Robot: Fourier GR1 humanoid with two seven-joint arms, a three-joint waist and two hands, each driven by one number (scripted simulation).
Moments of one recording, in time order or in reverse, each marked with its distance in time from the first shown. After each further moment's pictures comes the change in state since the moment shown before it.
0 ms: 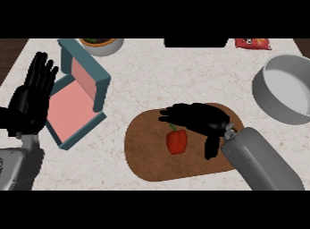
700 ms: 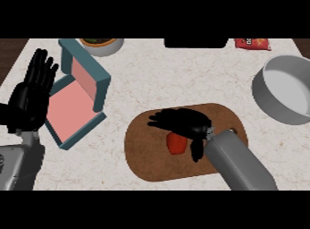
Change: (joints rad) left arm -0.025 -0.029 0.040 0.008 -0.031 -0.034 0.018; right arm -0.017 0.155 -0.040 0.200 0.154 -0.091 -0.075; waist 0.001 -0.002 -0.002
